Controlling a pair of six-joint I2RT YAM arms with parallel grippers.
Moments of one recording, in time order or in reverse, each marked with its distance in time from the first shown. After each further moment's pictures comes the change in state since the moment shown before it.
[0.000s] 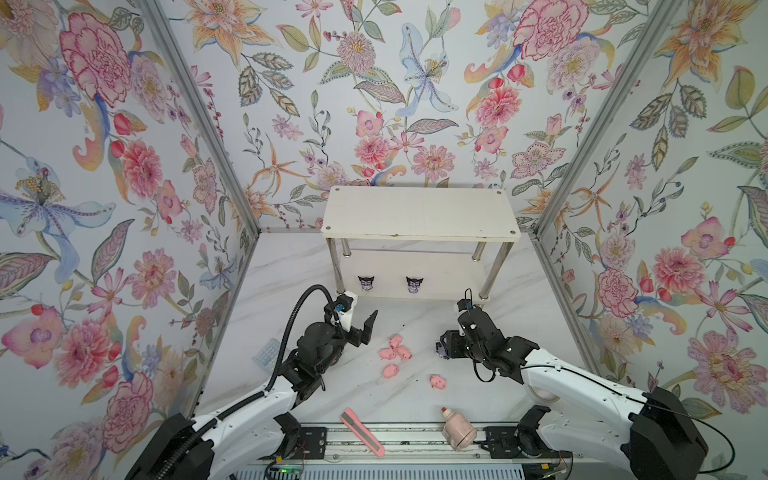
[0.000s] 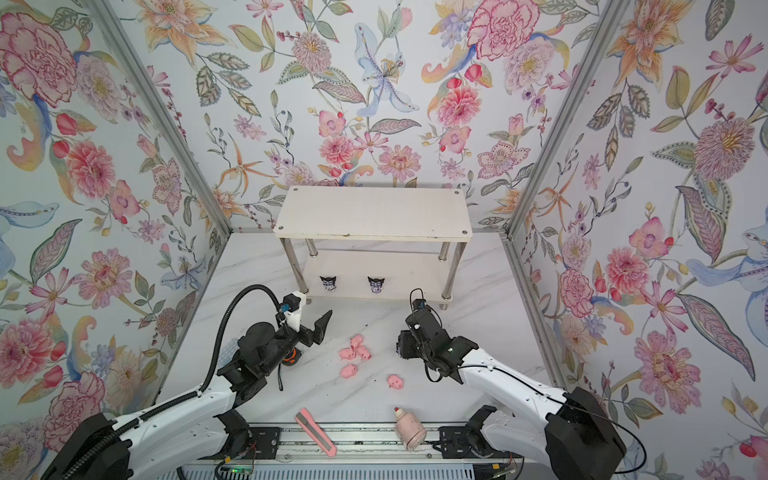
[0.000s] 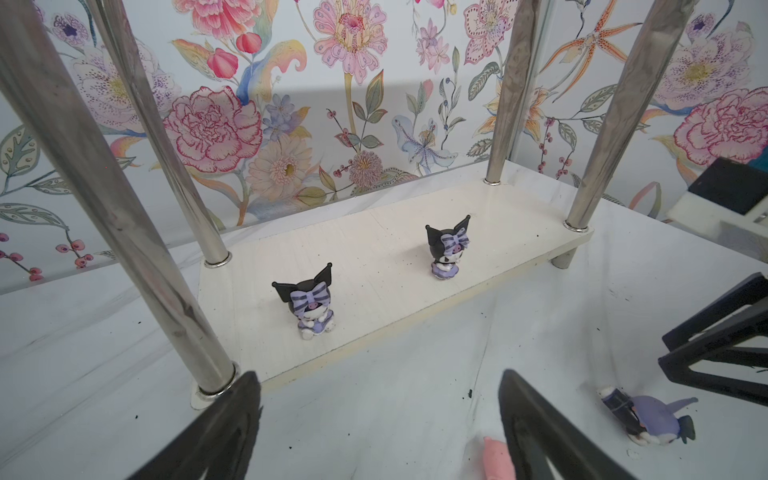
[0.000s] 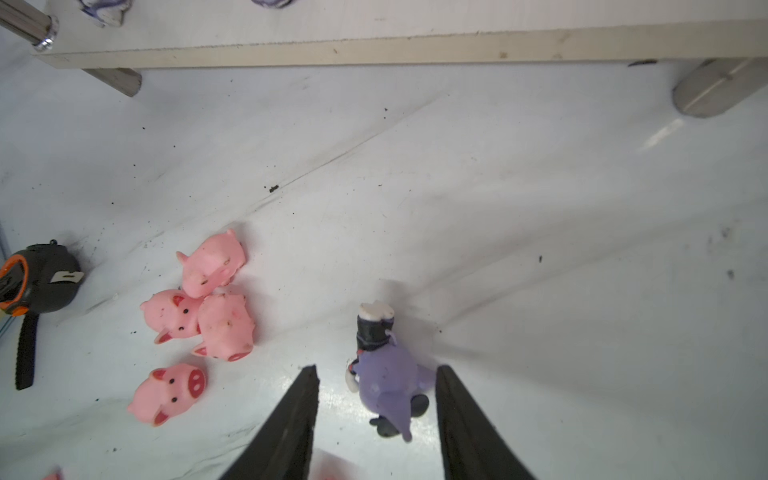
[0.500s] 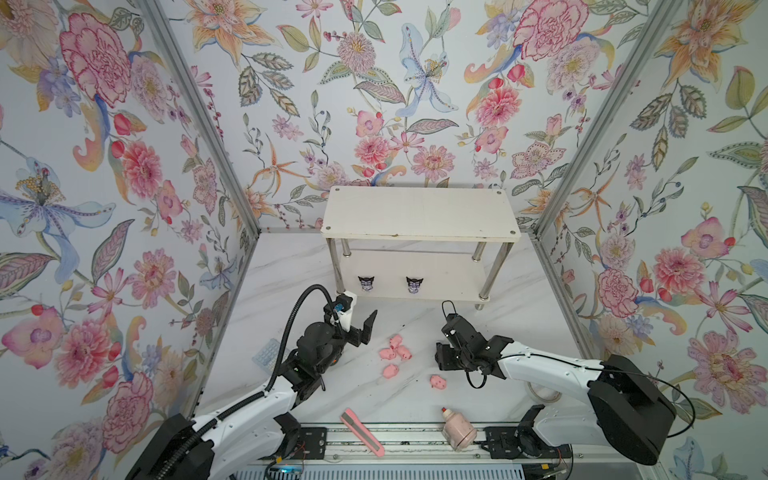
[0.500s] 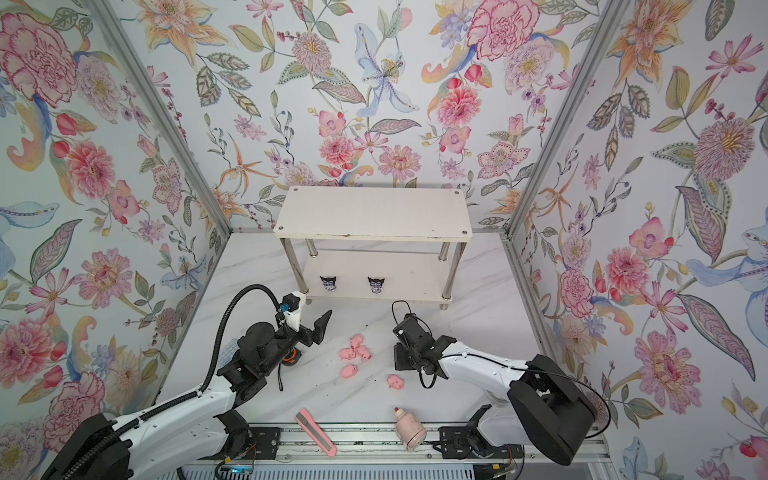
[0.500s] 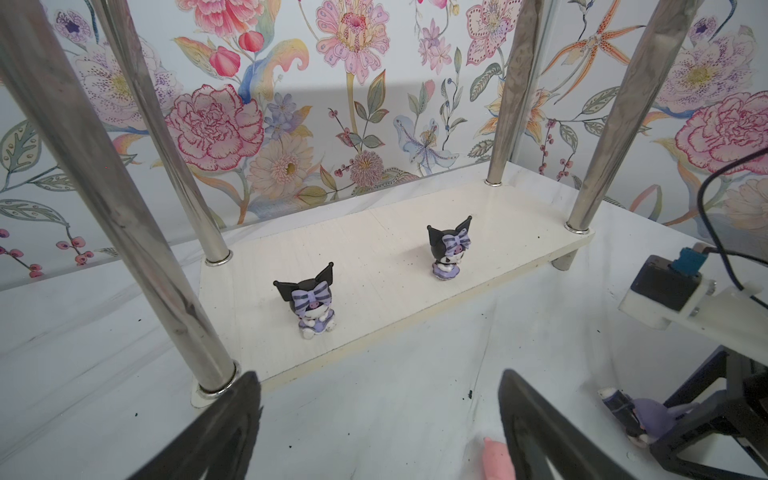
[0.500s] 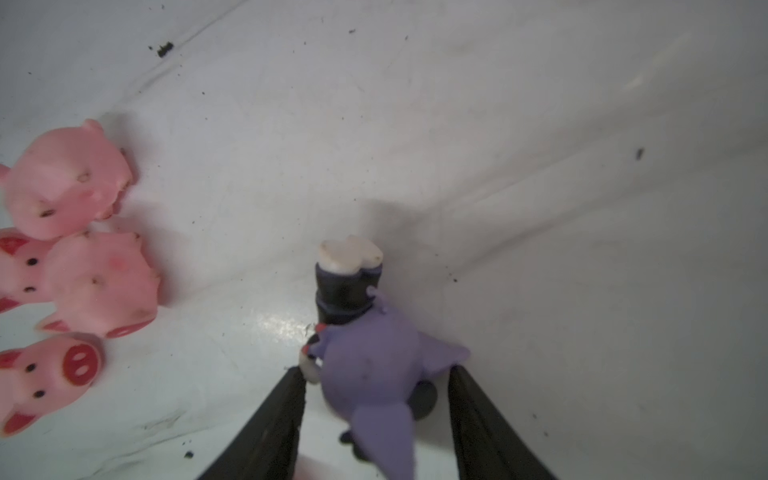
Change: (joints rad) left arm 0.005 0.000 0.000 0.000 0.000 -0.008; right arm 0.077 0.283 0.034 -0.003 -0.008 0.031
